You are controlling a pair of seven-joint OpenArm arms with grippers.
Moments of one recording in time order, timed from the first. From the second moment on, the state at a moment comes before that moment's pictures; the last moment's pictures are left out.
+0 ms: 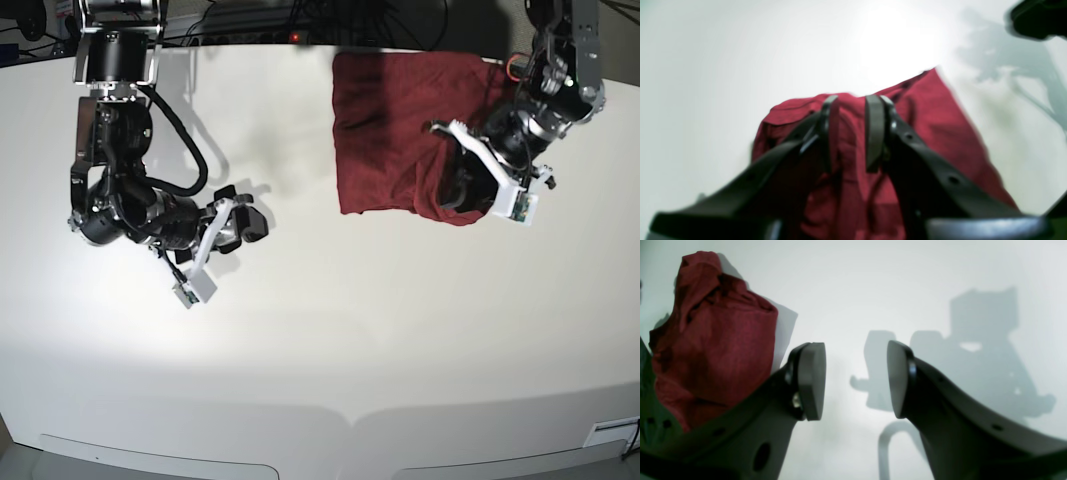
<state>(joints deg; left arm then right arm) 18.4 -9.0 -5.5 105.0 -21.8 -27.2 32.7 6.4 10.4 7.2 89.6 39.6 36.3 -70.8</state>
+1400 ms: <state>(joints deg) 13.0 -9.0 -5.4 95.7 -23.9 -27.0 36.7 6.4 10.3 7.2 89.6 39.7 36.3 -70.8</state>
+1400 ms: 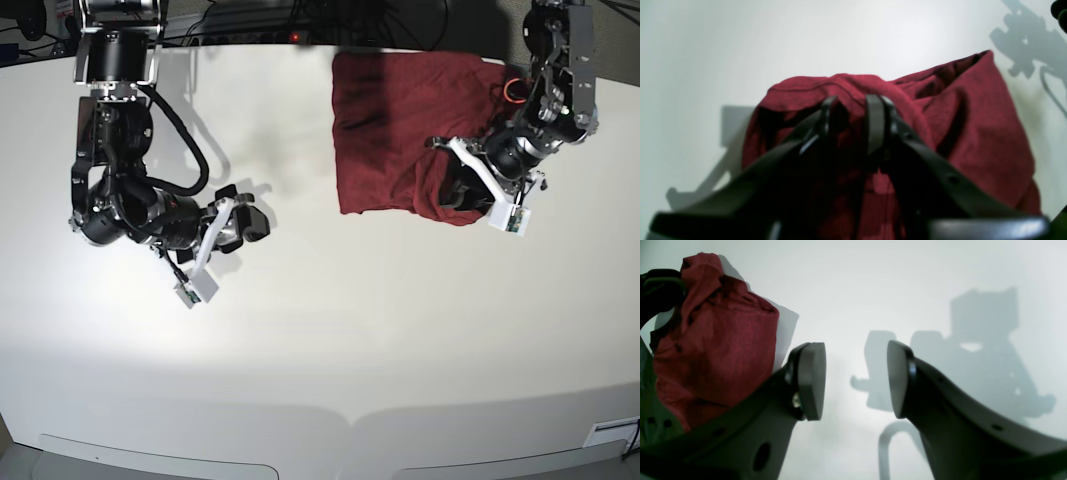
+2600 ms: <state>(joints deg) 17.6 -8.8 -16.7 95.7 -26.6 -23.2 39.6 6.7 10.3 7.2 89.6 39.7 36.3 -70.5</state>
